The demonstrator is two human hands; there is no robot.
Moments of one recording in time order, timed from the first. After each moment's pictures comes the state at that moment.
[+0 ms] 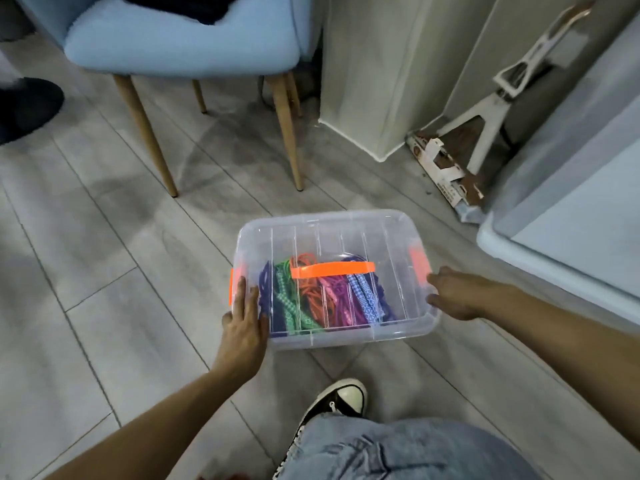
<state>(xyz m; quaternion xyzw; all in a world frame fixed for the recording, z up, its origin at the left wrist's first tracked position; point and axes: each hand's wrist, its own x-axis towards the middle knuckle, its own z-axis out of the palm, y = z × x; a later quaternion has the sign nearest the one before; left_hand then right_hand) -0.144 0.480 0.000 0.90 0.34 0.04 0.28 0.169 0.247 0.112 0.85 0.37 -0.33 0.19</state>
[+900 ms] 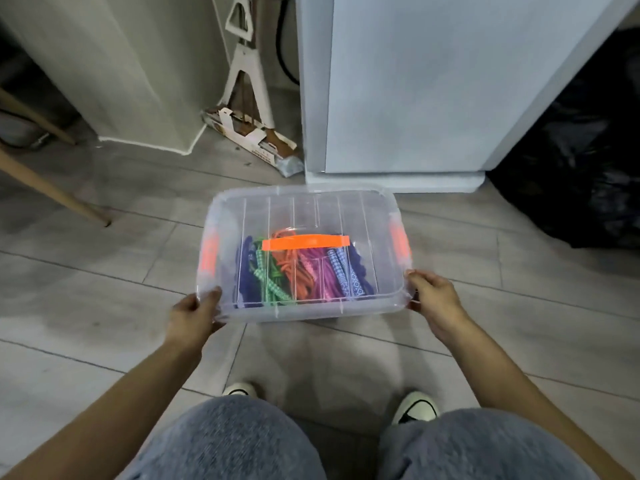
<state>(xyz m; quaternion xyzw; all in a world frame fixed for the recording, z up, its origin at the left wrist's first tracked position) 0.047 0.322 0.013 0.63 0.43 0.02 0.65 0.129 -0.051 0.013 0.69 -0.29 -0.12 -0.65</state>
